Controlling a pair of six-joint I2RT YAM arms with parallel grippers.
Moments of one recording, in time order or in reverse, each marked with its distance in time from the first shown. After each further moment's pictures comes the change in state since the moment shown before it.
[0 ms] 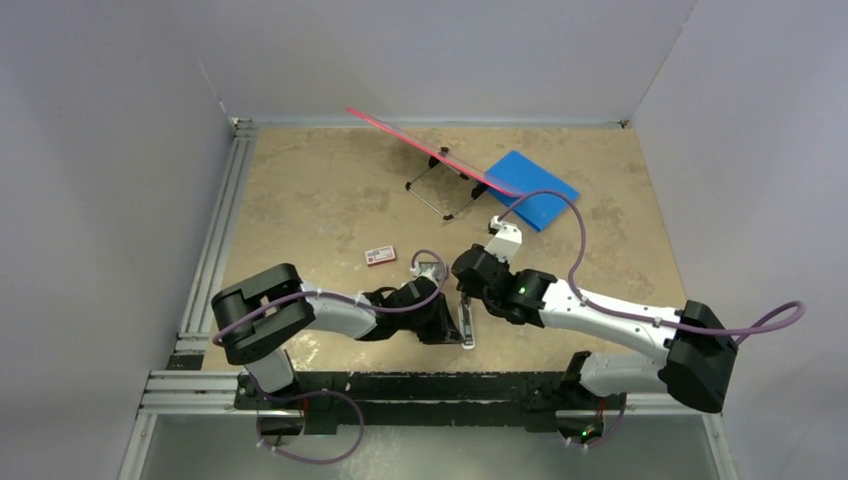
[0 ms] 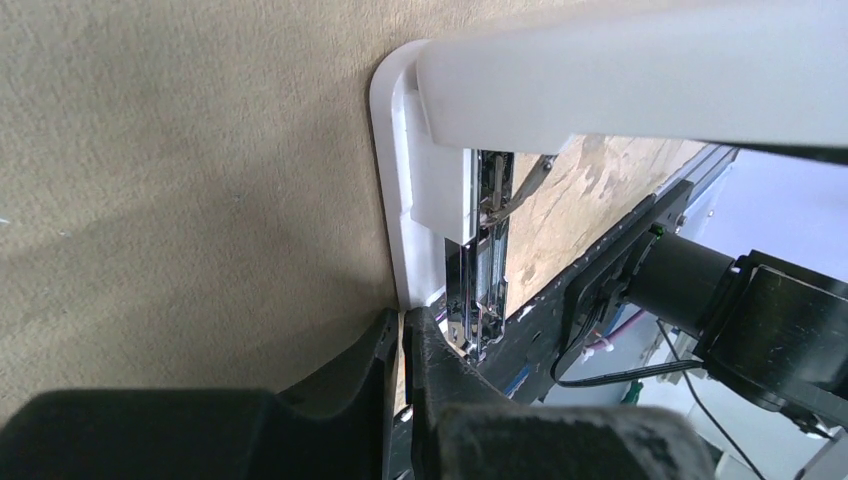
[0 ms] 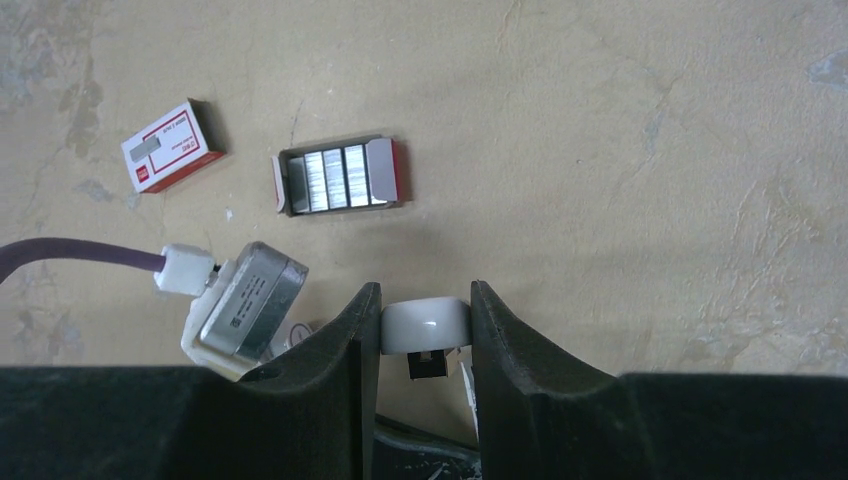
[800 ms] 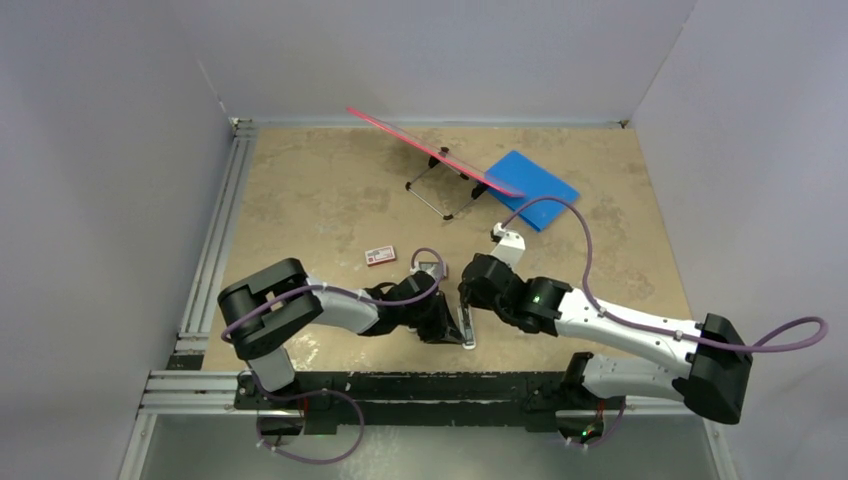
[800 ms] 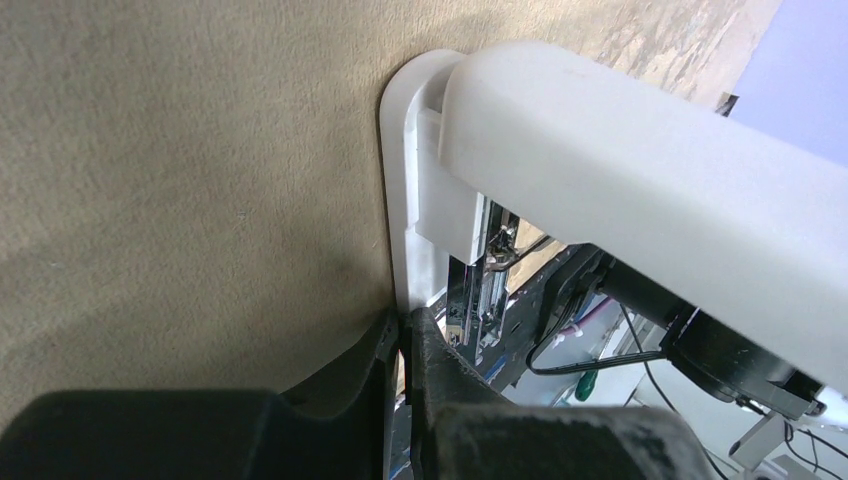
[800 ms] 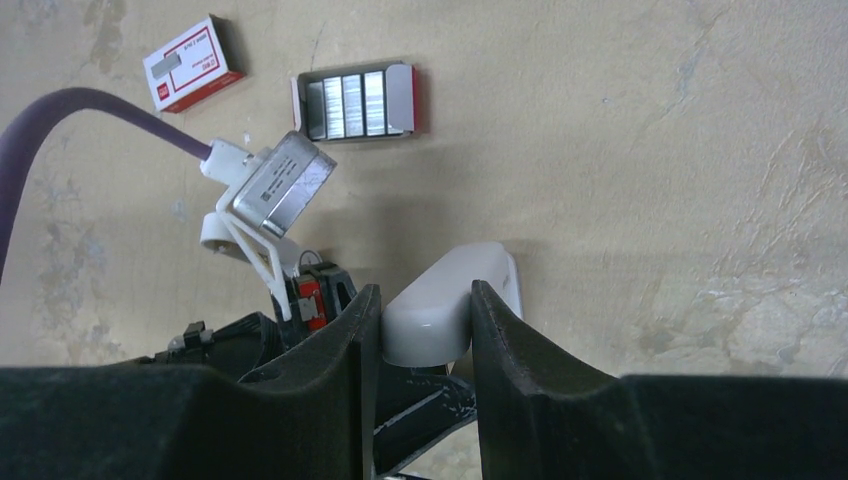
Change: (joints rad) left arm 0.046 0.044 0.011 0.014 0.101 -0.059; right arm 0.017 -0.116 -0.056 -0.034 -0.121 -0.013
